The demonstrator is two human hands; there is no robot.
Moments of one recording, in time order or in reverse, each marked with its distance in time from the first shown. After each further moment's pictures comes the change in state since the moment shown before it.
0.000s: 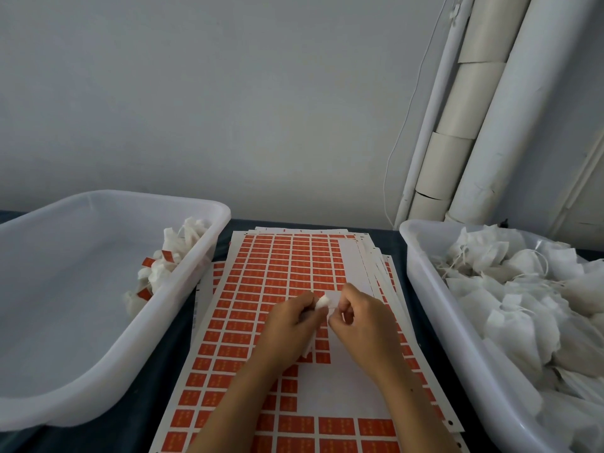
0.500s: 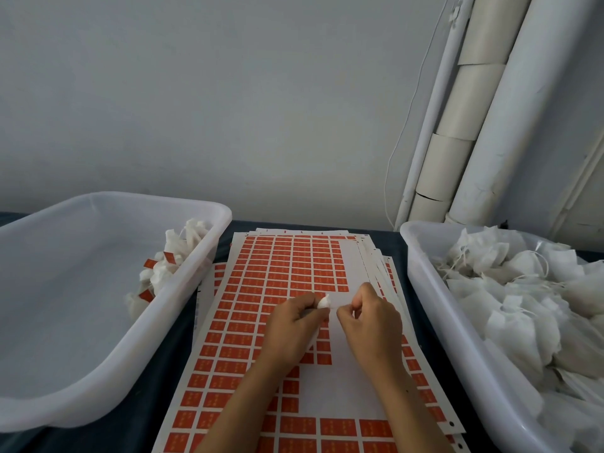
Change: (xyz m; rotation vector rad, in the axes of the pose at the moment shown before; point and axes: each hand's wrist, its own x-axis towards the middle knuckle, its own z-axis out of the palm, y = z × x) left_hand 0.000 0.006 0.003 -0.103 0.047 -0.091; right_hand 0.001 0.000 0.007 0.045 0.147 0.180
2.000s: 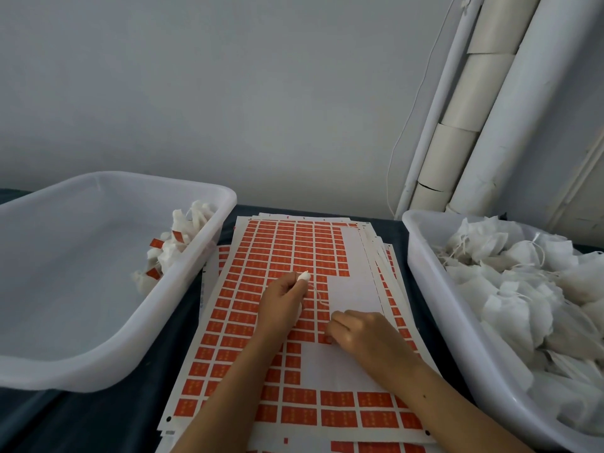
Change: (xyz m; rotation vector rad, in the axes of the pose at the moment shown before) left_hand 0.006 -0.016 -0.007 -0.206 0.185 -0.177; right_hand -0.023 0.010 -0.023 -0.474 -0.412 -0.851
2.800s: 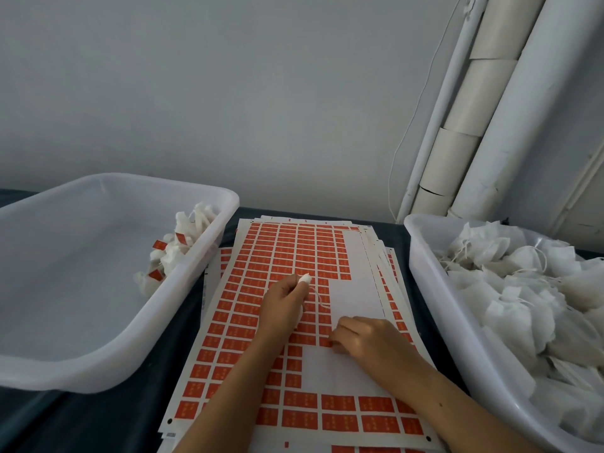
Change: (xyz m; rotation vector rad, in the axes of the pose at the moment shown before) left_hand 0.000 0.001 -0.002 -0.016 -0.008 -0.018; right_hand -0.006 0.004 0.000 0.103 -0.070 0.036
